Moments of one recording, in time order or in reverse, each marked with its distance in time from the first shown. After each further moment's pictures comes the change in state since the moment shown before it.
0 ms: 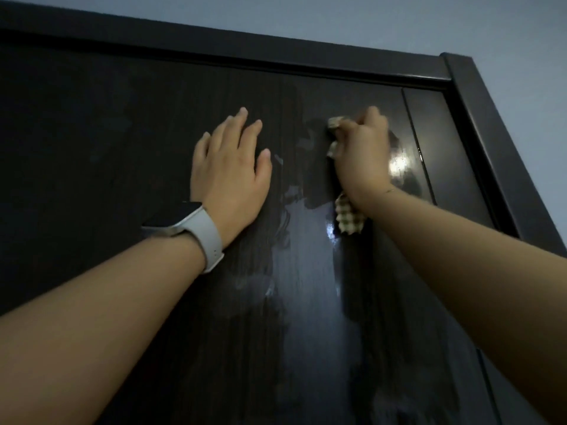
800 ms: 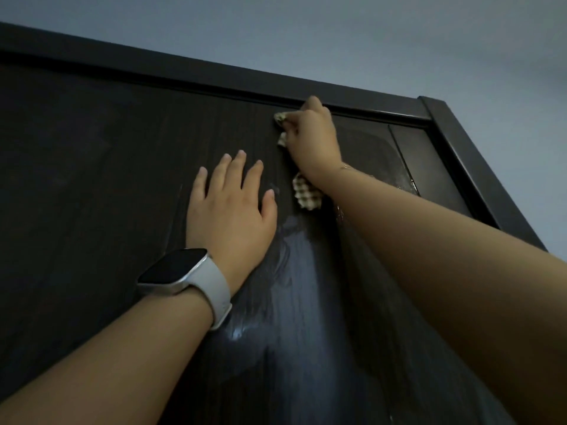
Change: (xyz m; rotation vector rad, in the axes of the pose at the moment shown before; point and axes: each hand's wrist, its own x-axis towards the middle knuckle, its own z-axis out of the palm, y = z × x) left_hand -0.004 0.000 0.030 0.025 0.097 0.000; right_hand 0.070 -0.046 0.045 0.019 -0.075 -0.123
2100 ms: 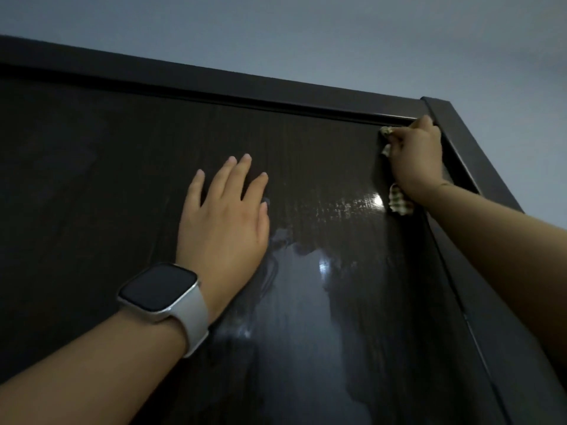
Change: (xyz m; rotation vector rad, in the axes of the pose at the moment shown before) left_hand 0.001 0.009 -0.006 0.060 0.045 0.123; right_hand -0.018 0.141 -0.067 -0.152 0.055 0.234
